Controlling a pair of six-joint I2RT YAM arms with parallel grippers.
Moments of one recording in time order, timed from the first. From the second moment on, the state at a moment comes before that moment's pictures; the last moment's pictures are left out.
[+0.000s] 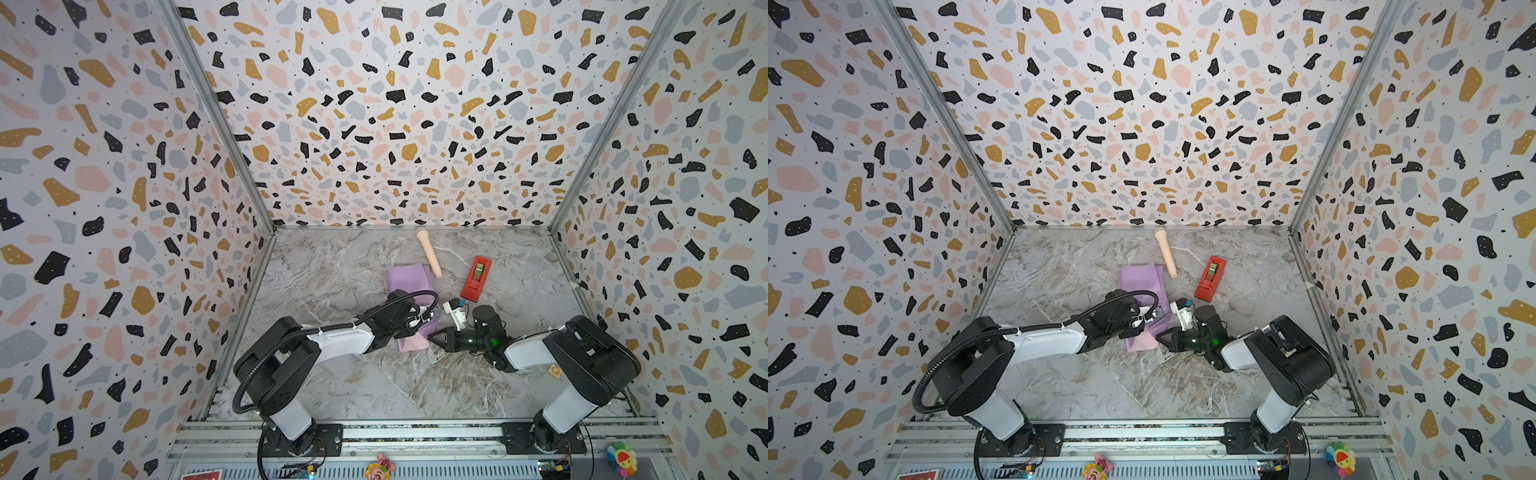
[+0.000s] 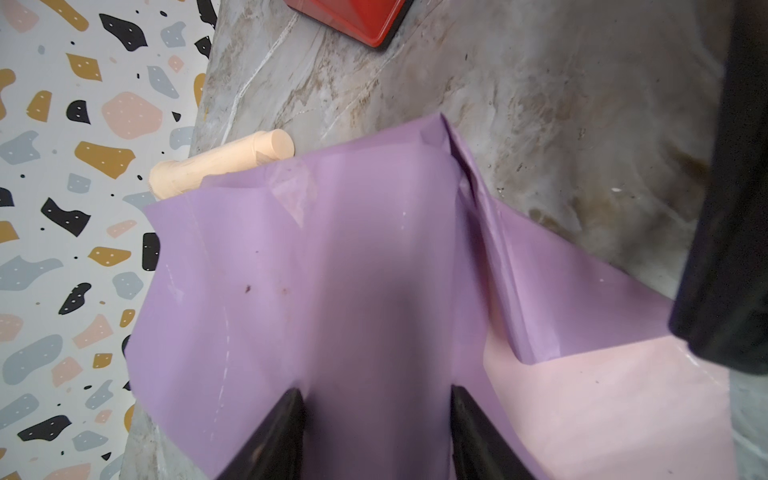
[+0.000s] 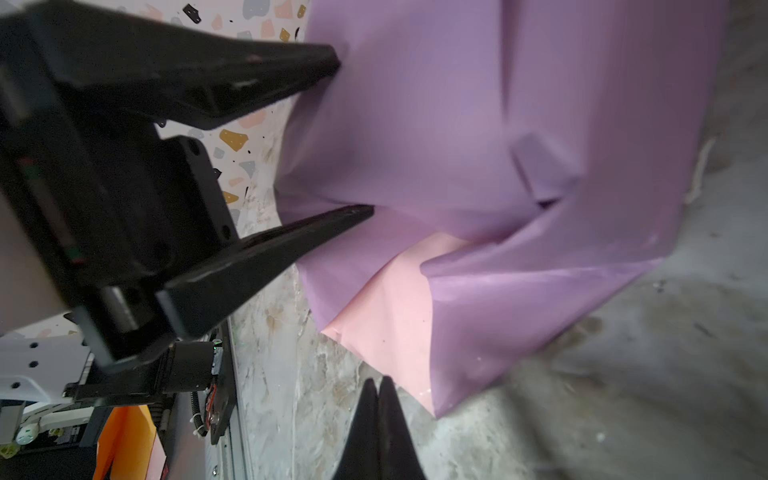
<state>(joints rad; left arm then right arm) -0.77 1.65 0.82 0.09 -0.14 0.73 0.57 1.63 0.42 0.69 -0.66 0.64</state>
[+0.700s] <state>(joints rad) -0.77 1.65 0.83 0.09 -0.14 0.73 0.51 1.78 0.45 0.69 -0.66 0.64</state>
